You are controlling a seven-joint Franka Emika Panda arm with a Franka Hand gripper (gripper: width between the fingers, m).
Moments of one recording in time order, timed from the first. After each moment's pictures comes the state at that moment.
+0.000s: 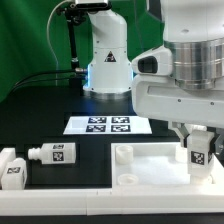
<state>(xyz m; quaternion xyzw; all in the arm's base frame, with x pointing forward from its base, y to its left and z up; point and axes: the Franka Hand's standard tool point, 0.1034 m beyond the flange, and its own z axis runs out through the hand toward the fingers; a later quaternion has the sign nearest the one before) 0.645 0.107 0.080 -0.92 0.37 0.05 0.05</state>
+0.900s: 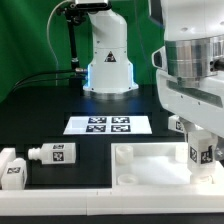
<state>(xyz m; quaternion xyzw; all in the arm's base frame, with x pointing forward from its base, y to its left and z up) 0.643 0.105 0.077 -0.90 0.43 0.01 0.06</state>
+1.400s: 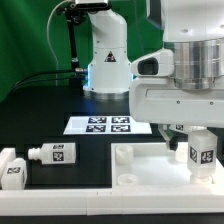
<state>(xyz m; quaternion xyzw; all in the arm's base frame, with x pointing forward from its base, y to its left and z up) 0.639 0.105 0.073 -0.98 0.19 -0.01 0.05</state>
